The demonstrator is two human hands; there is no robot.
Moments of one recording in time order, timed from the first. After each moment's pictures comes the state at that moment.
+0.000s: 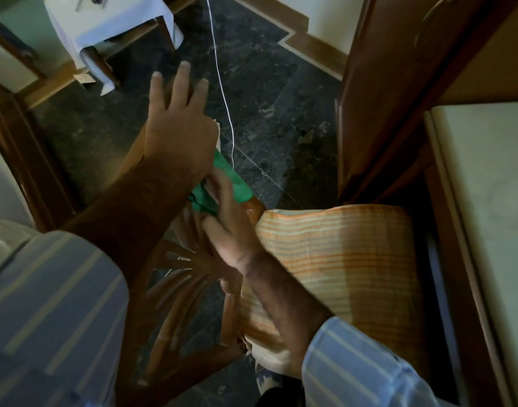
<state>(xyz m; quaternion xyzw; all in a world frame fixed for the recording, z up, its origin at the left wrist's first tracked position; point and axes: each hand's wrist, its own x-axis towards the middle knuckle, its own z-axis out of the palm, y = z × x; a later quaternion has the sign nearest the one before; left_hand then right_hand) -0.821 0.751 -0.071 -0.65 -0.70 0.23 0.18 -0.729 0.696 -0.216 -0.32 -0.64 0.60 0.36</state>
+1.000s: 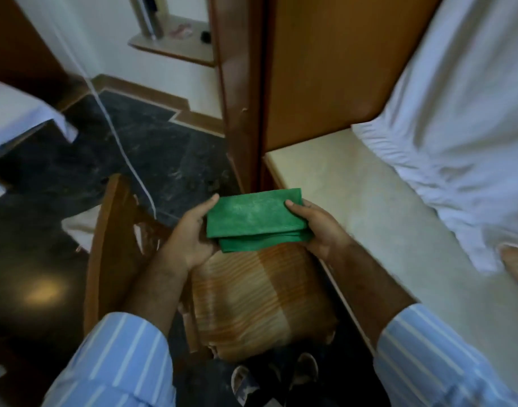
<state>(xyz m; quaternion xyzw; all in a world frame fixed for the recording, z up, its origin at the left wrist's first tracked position) -0.673 0.647 0.003 -0.17 -0.48 -0.38 -0.77 -0.421 0.638 -0.025 -0.50 -0.23 0.71 0.43</state>
